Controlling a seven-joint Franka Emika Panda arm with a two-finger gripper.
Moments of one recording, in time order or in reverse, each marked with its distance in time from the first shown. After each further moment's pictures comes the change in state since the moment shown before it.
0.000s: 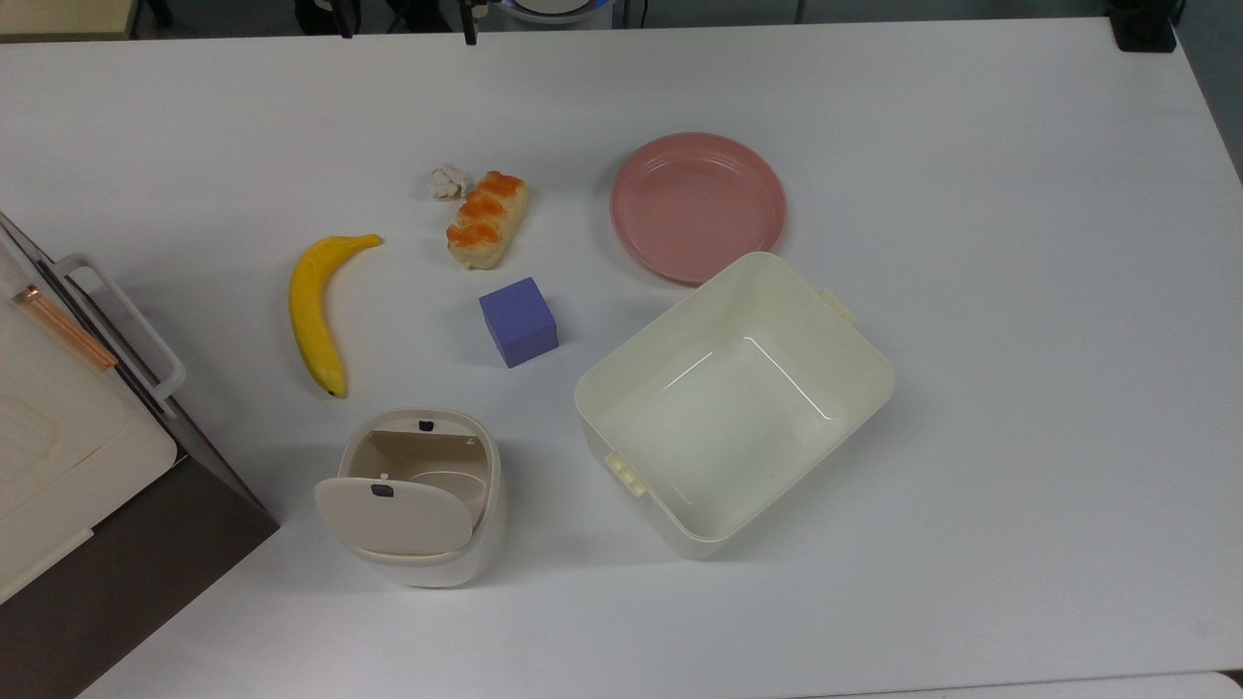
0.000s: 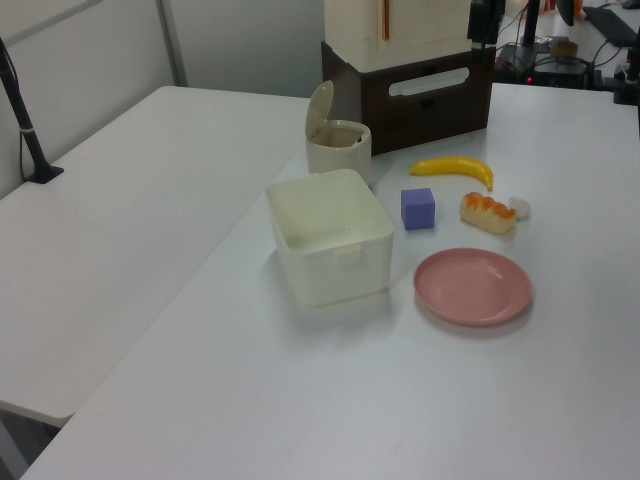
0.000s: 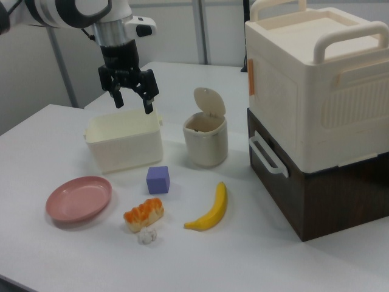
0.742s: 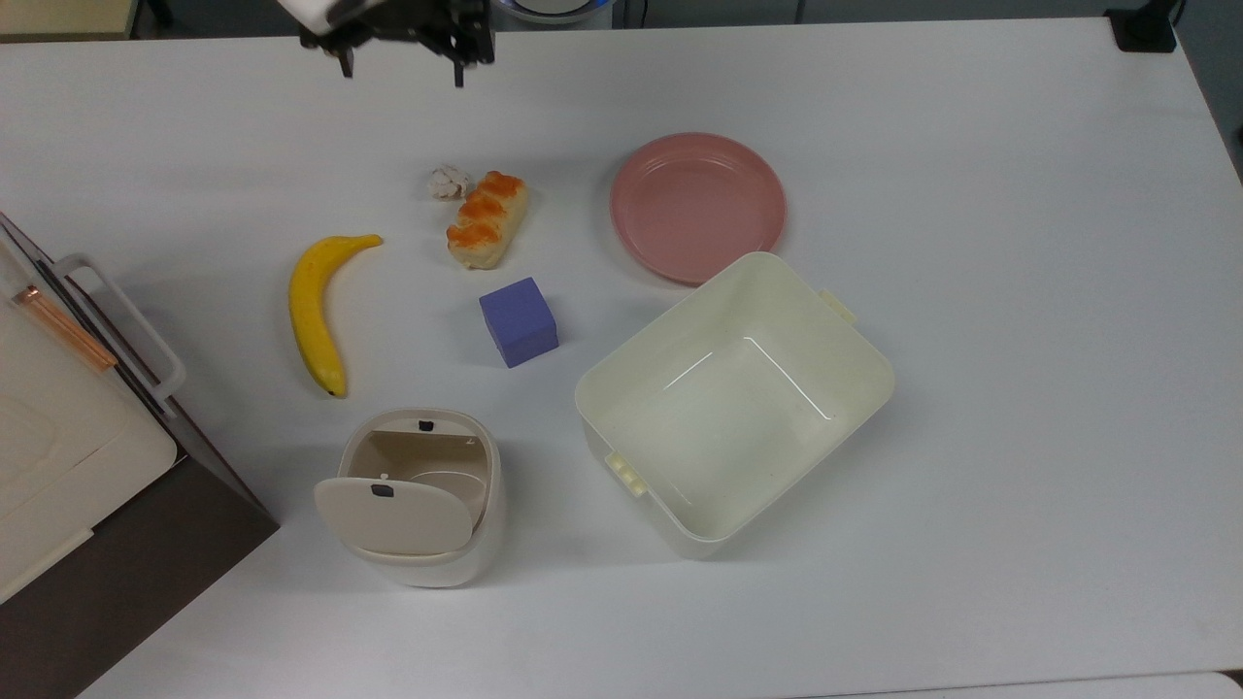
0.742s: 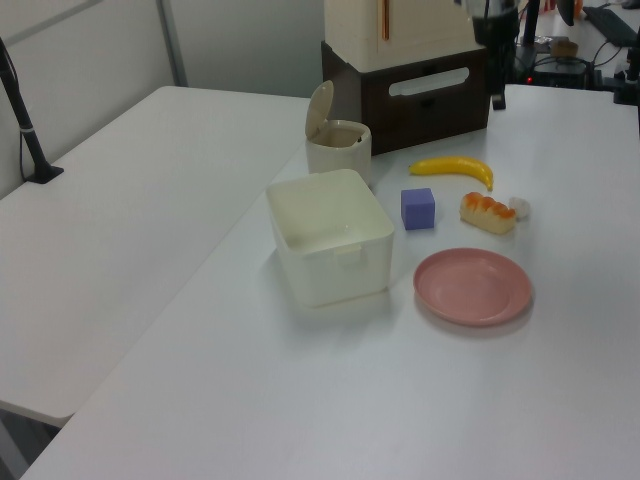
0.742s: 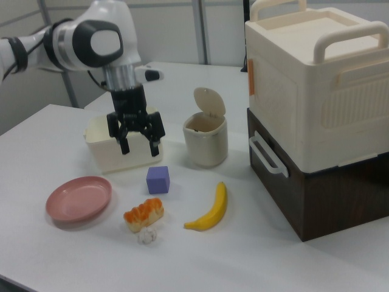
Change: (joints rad) arm 0.017 0.010 0.003 -0.207 -0.154 0.026 -0.019
